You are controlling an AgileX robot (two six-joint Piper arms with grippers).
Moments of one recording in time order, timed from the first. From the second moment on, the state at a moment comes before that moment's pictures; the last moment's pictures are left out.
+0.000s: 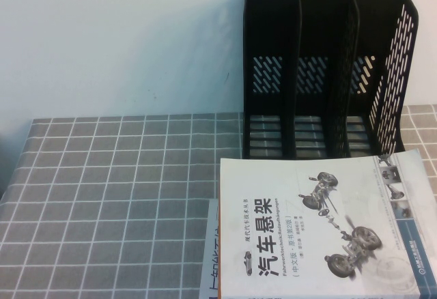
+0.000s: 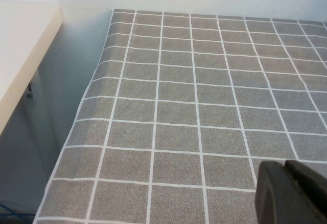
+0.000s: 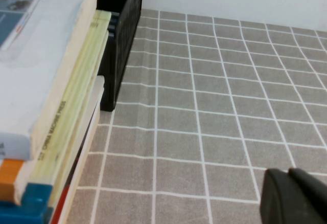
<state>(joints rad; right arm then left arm) -0.08 -0.01 0.02 0.05 0.43 -0.22 0.00 -0.02 0.01 -0.05 0.37 -0.06</state>
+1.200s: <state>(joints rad) -0.08 -0.01 0.02 0.05 0.41 -0.22 0.00 -0.02 0.01 -0.05 0.37 -0.06</state>
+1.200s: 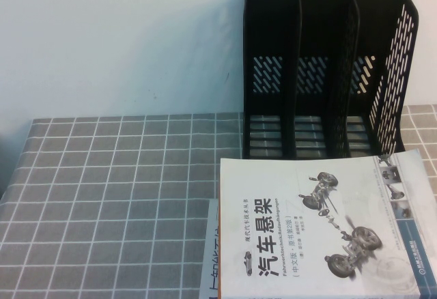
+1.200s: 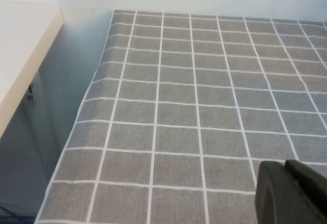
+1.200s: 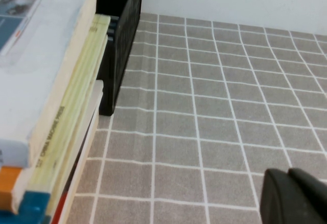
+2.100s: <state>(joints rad) -0.08 -0.01 0.00 0.06 -0.29 -0.06 0.00 -0.02 -0.13 -0.14 -0.13 -0.12</state>
